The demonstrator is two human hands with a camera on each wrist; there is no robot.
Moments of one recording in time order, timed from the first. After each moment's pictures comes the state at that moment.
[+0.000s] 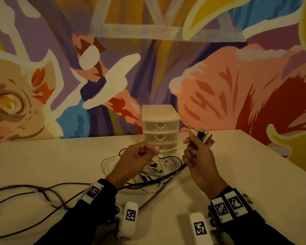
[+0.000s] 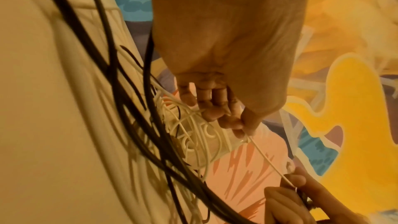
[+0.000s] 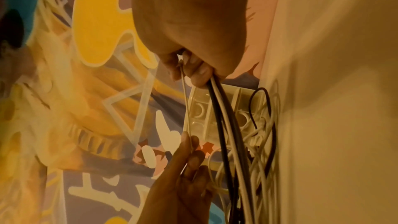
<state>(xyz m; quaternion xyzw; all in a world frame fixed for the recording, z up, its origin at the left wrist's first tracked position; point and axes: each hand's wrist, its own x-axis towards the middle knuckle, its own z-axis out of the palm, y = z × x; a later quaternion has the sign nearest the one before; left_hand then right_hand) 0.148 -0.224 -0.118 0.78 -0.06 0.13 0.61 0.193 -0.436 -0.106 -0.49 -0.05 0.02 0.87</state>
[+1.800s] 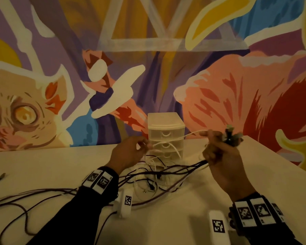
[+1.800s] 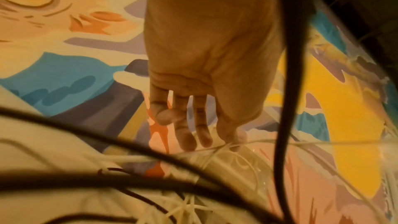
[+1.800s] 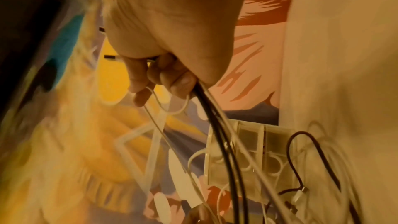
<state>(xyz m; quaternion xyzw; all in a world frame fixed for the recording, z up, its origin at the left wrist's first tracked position) 0.179 -0.174 -0.081 0.94 -0.02 0.19 0.28 0.182 -0.475 -0.074 -0.44 -0.22 -0.02 0.87</state>
